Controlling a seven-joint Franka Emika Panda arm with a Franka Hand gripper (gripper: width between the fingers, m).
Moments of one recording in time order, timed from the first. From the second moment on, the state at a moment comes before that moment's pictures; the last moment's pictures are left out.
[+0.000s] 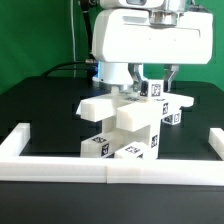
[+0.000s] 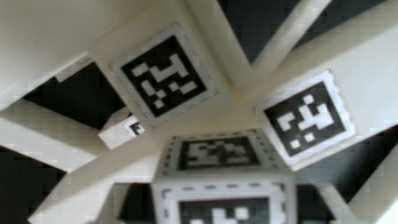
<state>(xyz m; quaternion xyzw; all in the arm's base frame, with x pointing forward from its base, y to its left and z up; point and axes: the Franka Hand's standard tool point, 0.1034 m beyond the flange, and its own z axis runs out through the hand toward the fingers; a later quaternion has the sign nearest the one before) 0.581 0.016 0.116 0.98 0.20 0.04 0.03</state>
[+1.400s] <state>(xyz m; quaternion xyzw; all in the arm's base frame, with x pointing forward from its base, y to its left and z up) 0.582 0.013 0.115 0.96 -0.29 0.05 -0.01</state>
